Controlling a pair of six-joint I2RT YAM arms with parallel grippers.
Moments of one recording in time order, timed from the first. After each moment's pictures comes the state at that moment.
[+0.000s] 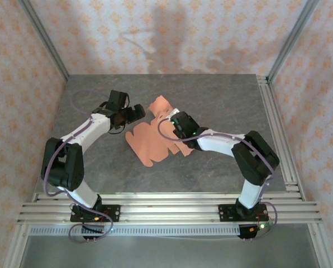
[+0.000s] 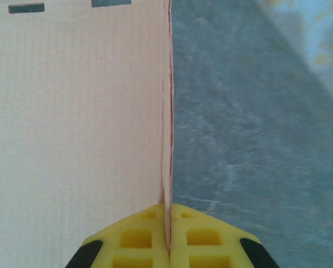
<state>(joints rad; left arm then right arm) -0.21 1.62 1.14 -0.44 0.07 -0.65 0.73 1.76 1.02 -0.02 0.57 -0.29</state>
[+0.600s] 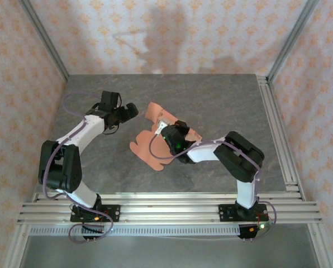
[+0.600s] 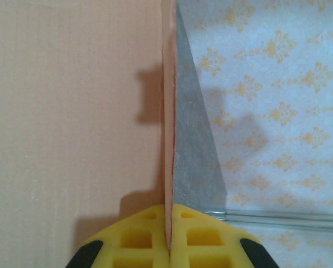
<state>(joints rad) -0.13 1.59 1.10 -0.40 0.07 -0.65 0.86 1.89 0.92 0.45 0.90 -0.88</state>
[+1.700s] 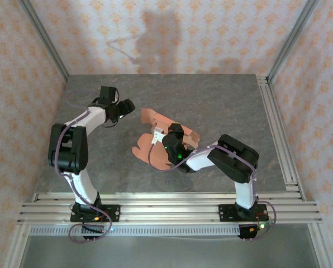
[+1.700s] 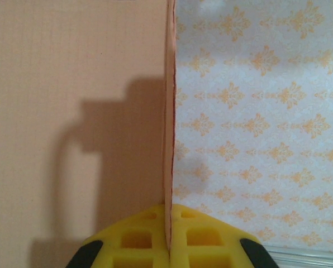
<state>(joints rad) -0.04 1.86 1.26 -0.31 0.20 -0.63 0.94 1.93 0.83 0.82 0.94 -1.27</state>
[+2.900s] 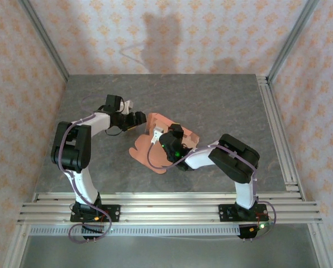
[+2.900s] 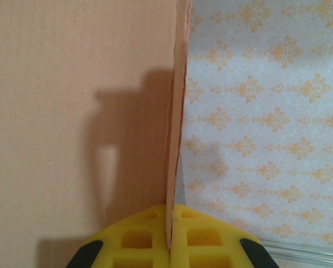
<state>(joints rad) -0.09 1.85 1.11 -0.25 0.55 -0.42 0.94 1.92 0.87 0.64 0.94 -1.15</state>
